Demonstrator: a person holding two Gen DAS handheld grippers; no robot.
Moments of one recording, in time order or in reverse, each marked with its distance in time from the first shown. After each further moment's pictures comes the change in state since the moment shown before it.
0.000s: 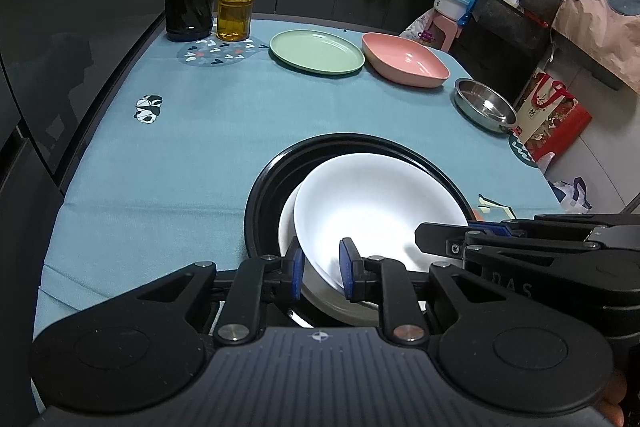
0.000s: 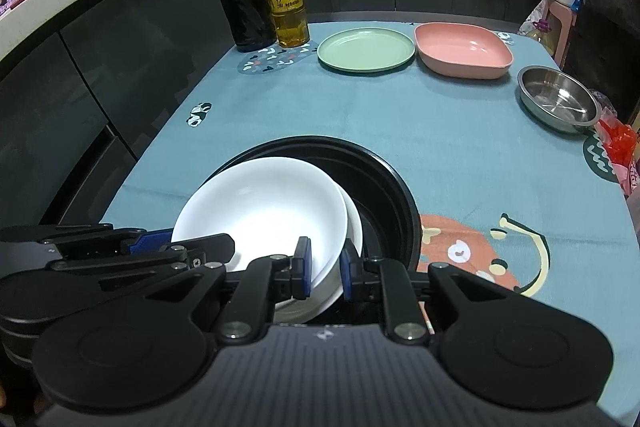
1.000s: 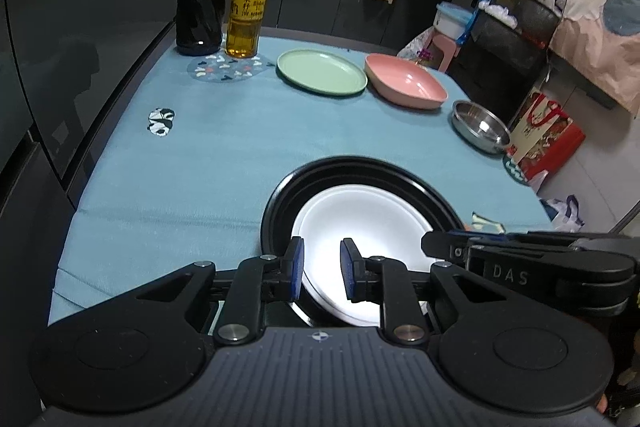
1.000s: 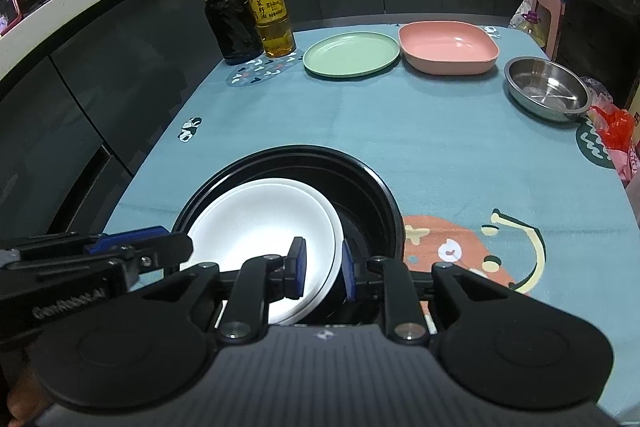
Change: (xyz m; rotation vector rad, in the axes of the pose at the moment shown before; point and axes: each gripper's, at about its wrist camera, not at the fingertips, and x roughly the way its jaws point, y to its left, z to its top) left arm -0.021 0.011 0.002 -0.034 -0.053 -0.017; right arm -0.002 -0.014 -0.002 0.062 -0.027 0.013
